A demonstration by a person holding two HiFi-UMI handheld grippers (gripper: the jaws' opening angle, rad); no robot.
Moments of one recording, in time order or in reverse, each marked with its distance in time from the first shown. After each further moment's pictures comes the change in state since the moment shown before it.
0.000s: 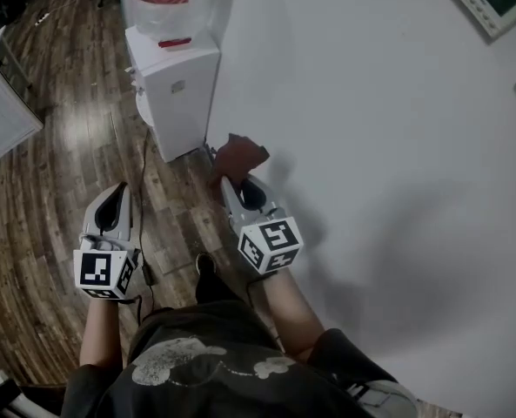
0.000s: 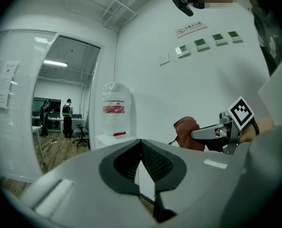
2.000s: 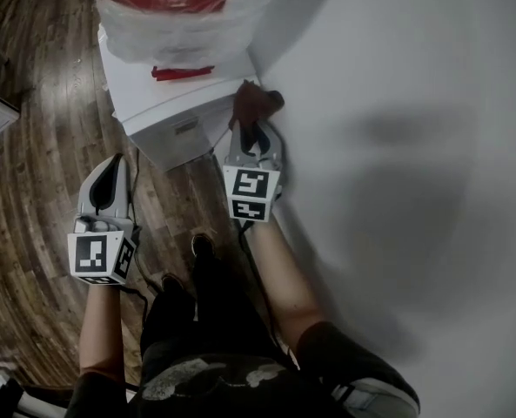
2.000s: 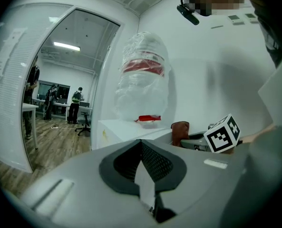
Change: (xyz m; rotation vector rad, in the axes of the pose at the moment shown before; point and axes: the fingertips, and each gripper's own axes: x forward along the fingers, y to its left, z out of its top) left arm 0.315 0.174 -0.108 -0.146 0.045 0.090; right arm 0.390 -0.213 -0.063 -0.341 0.170 -0.313
